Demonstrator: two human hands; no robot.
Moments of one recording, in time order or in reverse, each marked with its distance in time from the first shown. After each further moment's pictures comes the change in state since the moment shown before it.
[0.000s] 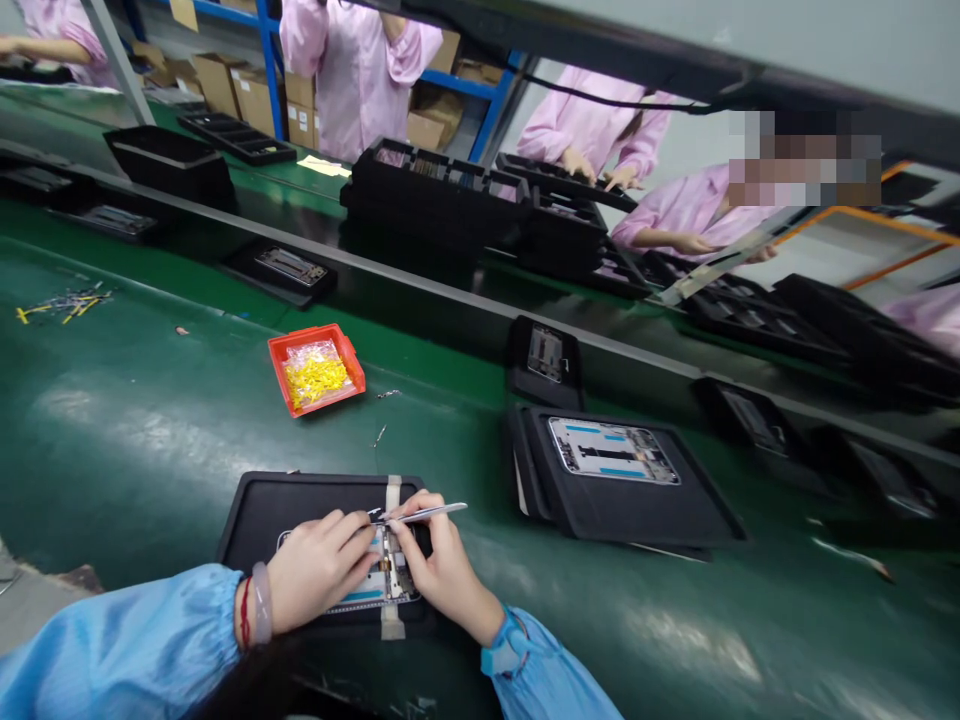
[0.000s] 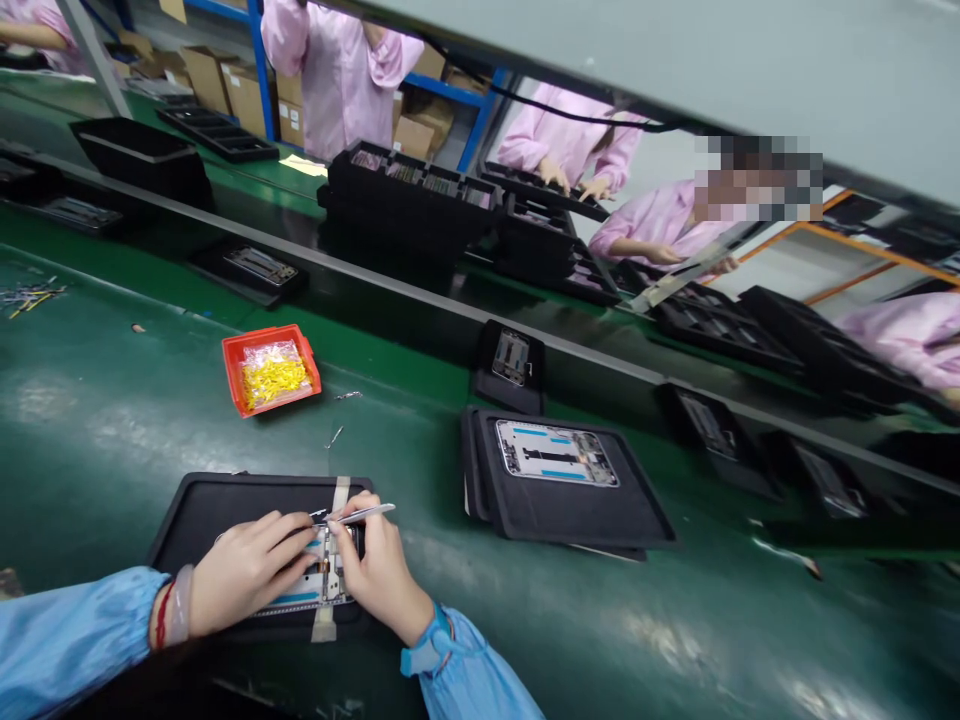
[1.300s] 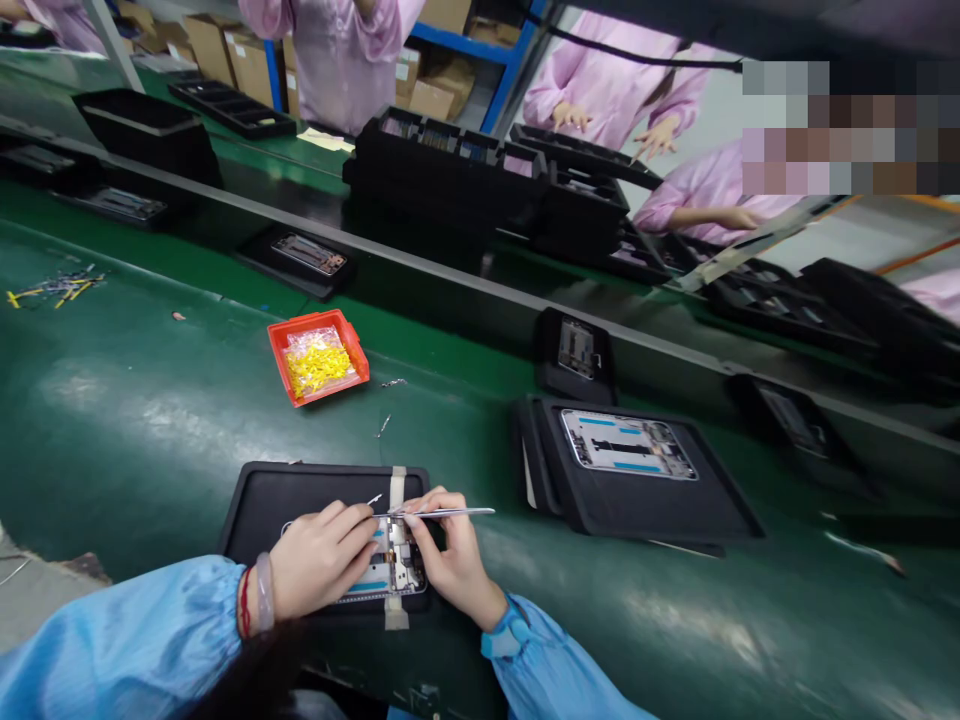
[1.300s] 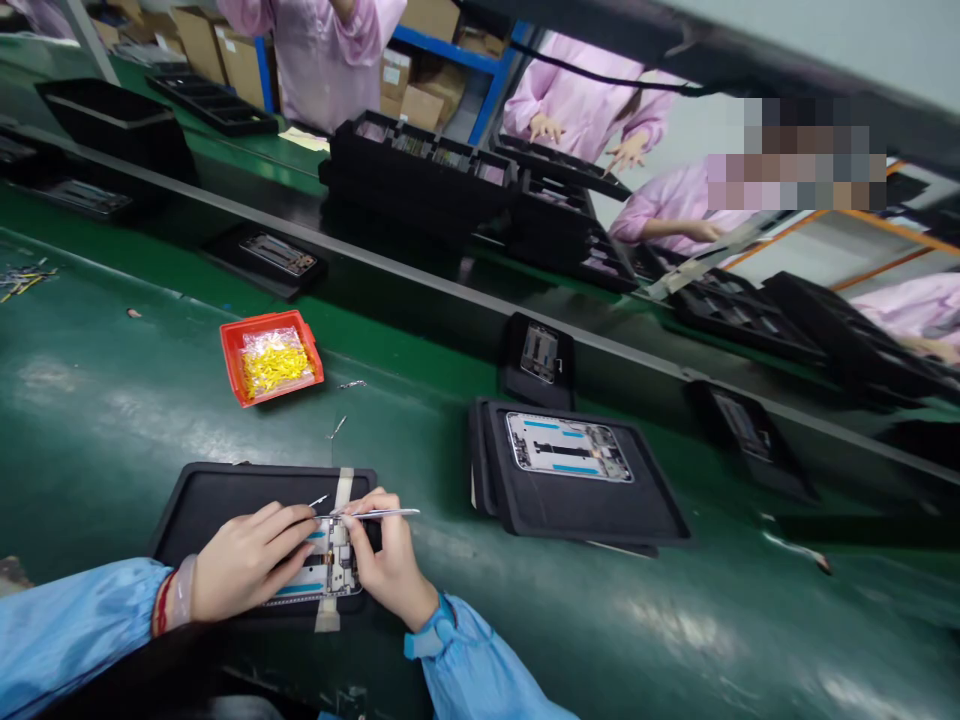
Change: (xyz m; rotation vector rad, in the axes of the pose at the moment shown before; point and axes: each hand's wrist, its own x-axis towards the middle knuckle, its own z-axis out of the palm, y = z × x) left_hand -0.005 -0.002 -0.001 -0.091 -0.019 -0.031; right_hand -0.006 0.006 0.002 0.241 0.070 -0.001
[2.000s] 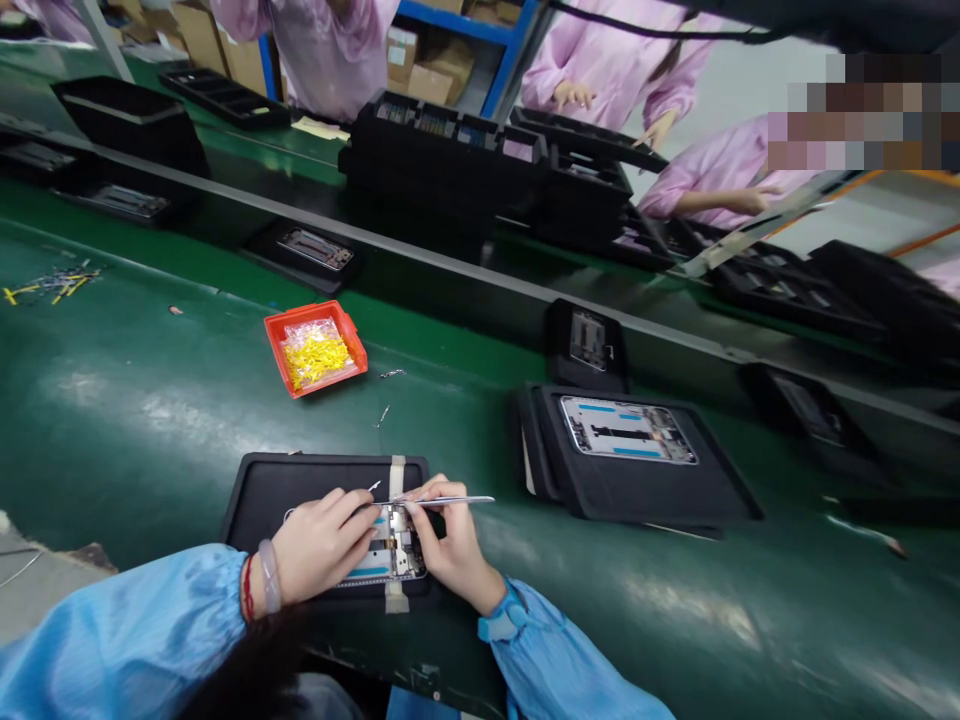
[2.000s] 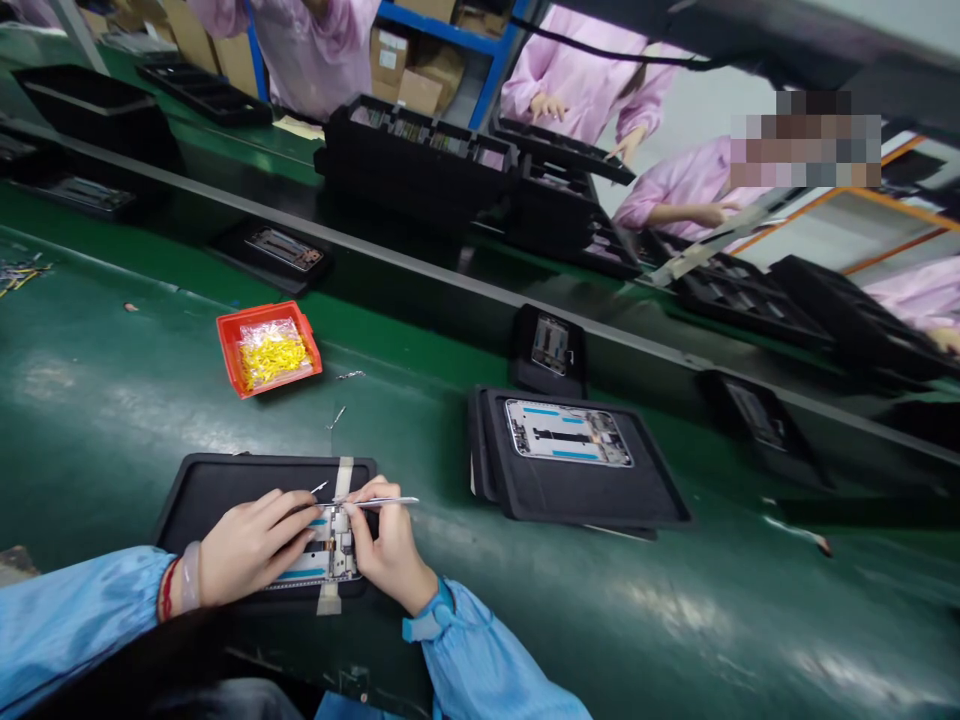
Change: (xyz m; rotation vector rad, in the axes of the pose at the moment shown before) left_hand 0.004 -0.001 -0.001 0.025 0.025 0.030; right_hand 0.000 0.001 0.000 -0.061 -0.002 -0.055
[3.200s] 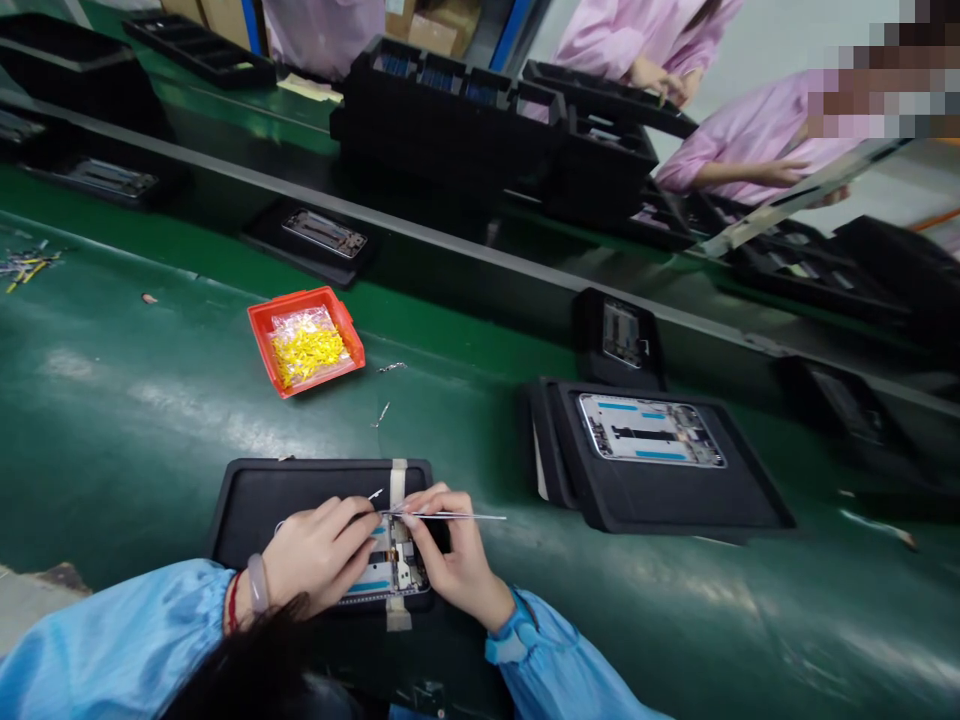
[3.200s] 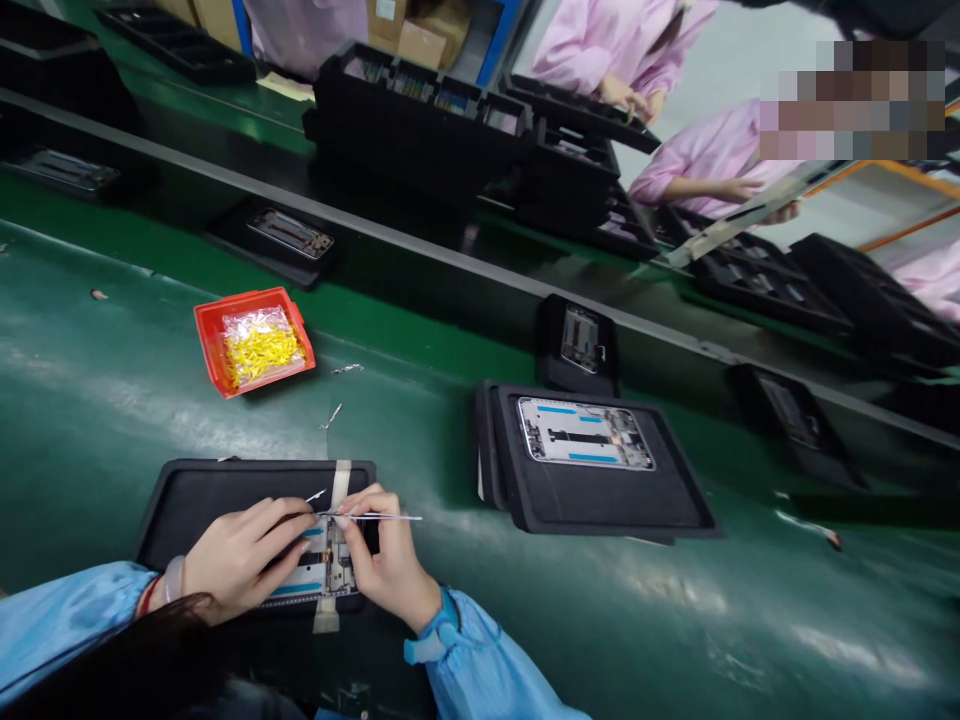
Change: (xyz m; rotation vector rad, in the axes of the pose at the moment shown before) left_hand 0.002 0.001 -0.001 -0.053 0.019 -0.046; right_hand 0.001 -0.007 0.000 0.068 -0.001 0.025
